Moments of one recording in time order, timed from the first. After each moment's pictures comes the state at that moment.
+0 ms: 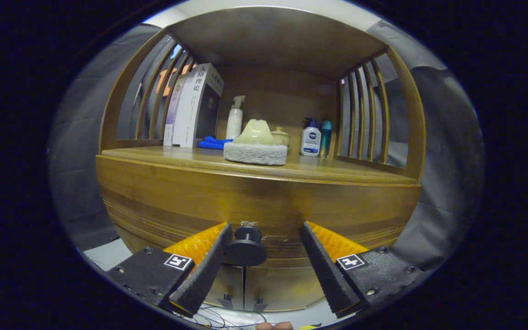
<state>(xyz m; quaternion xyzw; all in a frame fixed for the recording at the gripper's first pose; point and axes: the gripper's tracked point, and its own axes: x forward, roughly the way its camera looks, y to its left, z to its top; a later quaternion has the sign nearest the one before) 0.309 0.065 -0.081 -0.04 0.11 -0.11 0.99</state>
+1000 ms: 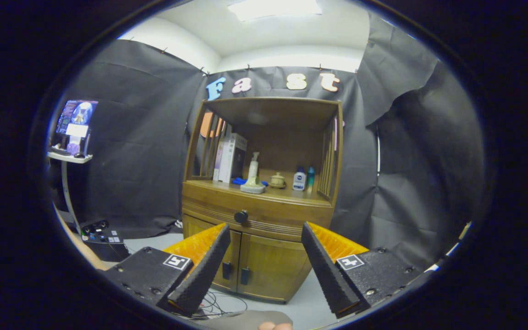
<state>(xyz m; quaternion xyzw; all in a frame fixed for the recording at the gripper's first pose) -0.018 0.012 0.024 -0.06 -0.02 0.03 1.00</state>
